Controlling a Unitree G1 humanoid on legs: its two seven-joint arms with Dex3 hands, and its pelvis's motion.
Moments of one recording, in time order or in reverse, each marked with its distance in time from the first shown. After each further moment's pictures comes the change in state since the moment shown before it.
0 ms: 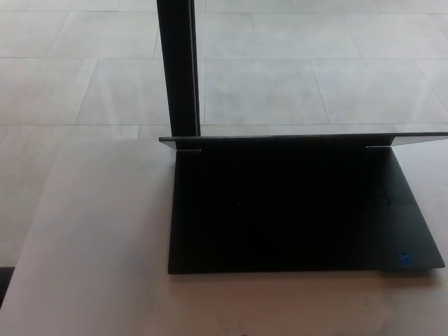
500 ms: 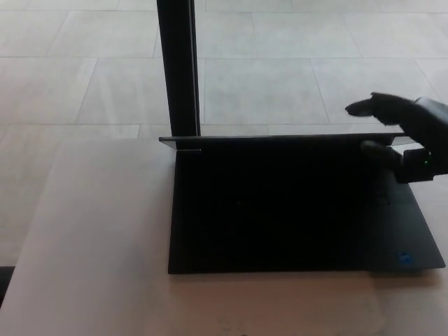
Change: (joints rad) left_arm 0.000 0.000 0.002 0.005 -0.008 0.000 0.004; right_arm -0.015 0.007 0.340 0.118 -0.199 -0.051 0.036
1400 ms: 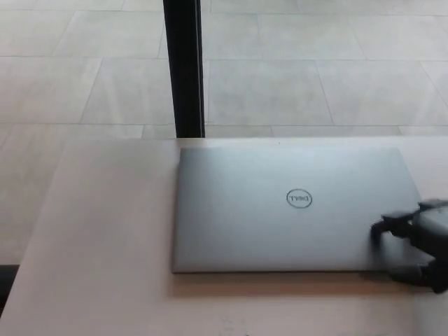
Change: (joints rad) left_arm -0.021 0.029 -0.016 0.013 -0.026 0.000 0.006; right_arm 0.184 -0.109 0.234 0.142 -0.326 -0.126 -0.131
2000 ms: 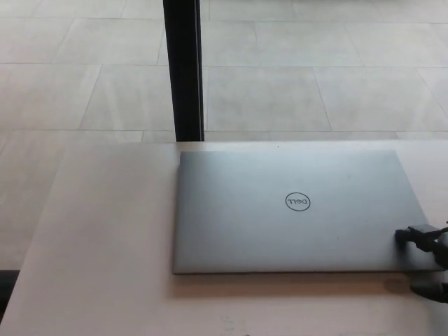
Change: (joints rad) left_arm -0.005 0.010 -0.027 0.008 -0.025 0.000 0.006; right_arm 0.075 0.019 -0.125 0.076 -0.005 -0.017 -0.008
